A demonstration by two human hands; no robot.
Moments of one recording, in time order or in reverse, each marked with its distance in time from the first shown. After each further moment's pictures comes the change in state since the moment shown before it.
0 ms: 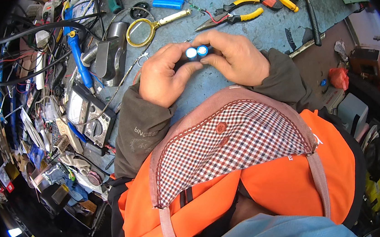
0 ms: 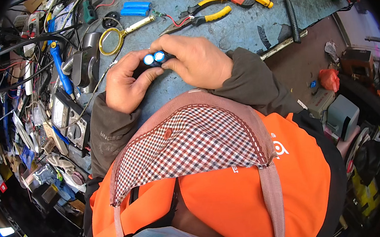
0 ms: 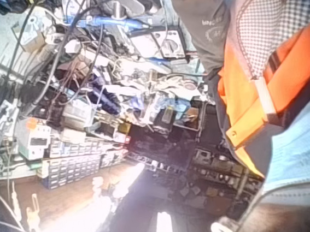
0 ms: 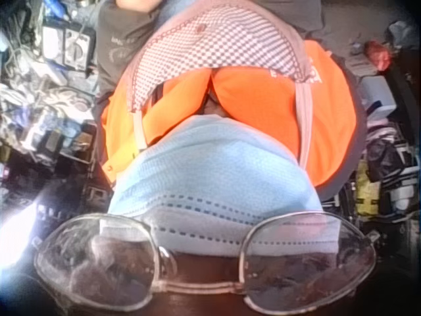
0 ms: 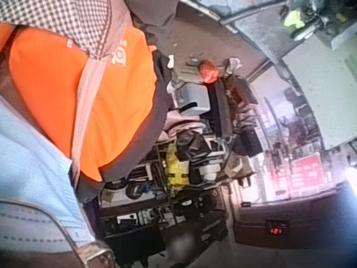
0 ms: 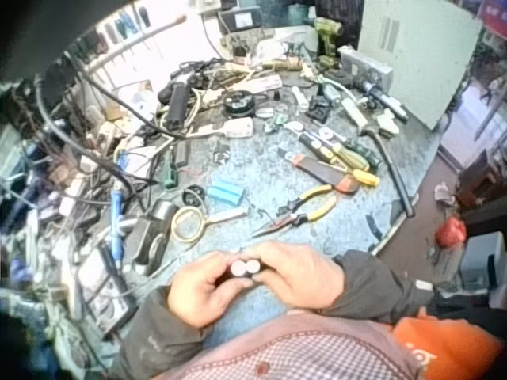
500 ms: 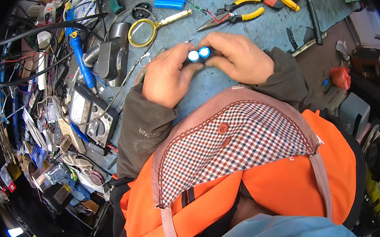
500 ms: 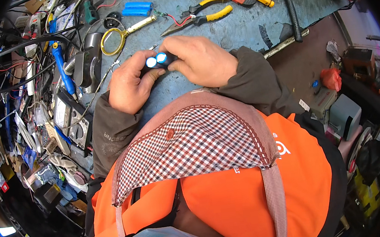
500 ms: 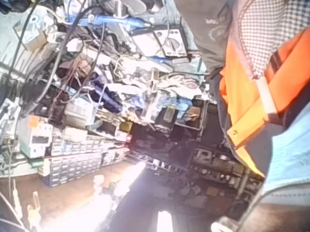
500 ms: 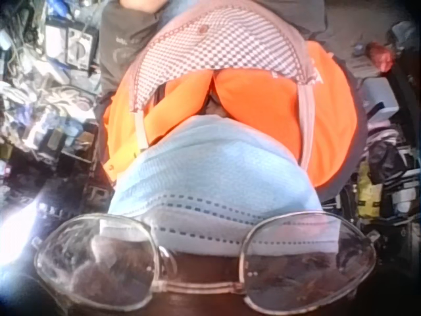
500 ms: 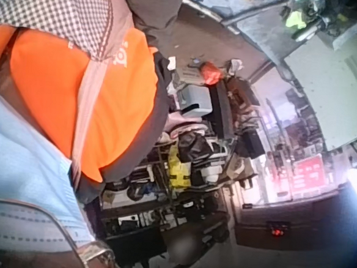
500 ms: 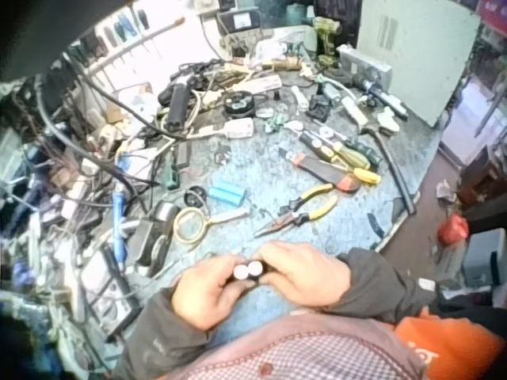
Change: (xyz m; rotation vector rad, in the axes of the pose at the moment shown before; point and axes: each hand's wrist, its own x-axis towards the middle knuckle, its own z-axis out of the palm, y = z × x) left_hand 0.001 0.005 -0.001 0.209 -0.069 0.006; right_hand 0.001 0.006 -0.005 -0.006 -0.087 0.001
